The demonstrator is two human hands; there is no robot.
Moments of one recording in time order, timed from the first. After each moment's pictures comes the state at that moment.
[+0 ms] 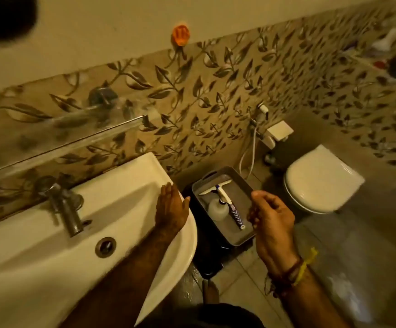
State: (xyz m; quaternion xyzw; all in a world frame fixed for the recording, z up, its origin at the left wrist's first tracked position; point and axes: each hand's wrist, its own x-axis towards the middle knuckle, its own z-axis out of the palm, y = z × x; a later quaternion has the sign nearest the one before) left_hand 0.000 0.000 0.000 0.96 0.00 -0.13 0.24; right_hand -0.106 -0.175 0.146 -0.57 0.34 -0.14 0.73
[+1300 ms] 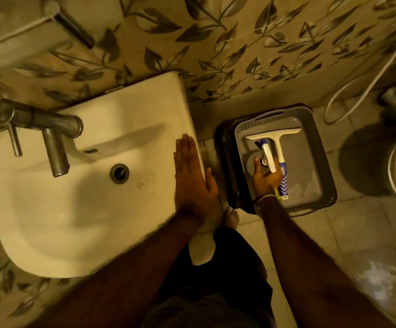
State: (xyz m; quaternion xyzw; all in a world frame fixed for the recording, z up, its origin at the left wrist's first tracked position) left_hand -0.010 -0.055 -0.054 0.95 0.14 0.05 0.28; right_hand 0.038 -0.219 -0.180 -0.77 0.31 0.04 0.55
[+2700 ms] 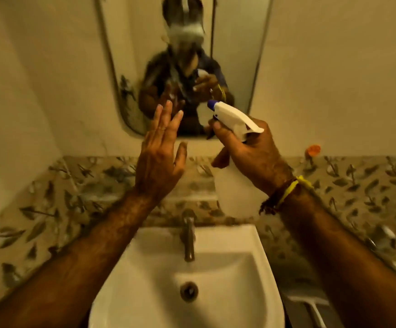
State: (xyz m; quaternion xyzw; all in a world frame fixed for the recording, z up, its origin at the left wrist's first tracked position) left_hand -0.054 0.265 0.330 0.86 -0.03 0.50 0.13; right_hand -0.038 0.069 0.401 -0.69 -0.38 -0.10 0.61
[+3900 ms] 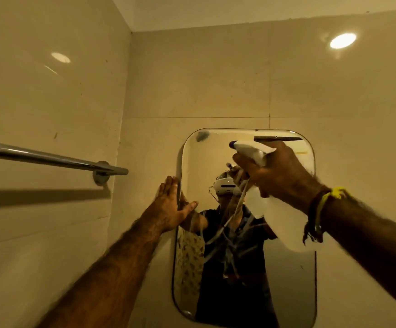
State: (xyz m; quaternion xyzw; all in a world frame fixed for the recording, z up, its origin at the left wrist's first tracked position) left_hand -0.001 0.429 0.576 0.91 0.17 0.36 0.15; right_hand 0.002 0.146 0.662 -0.69 -0.48 -0.31 0.45
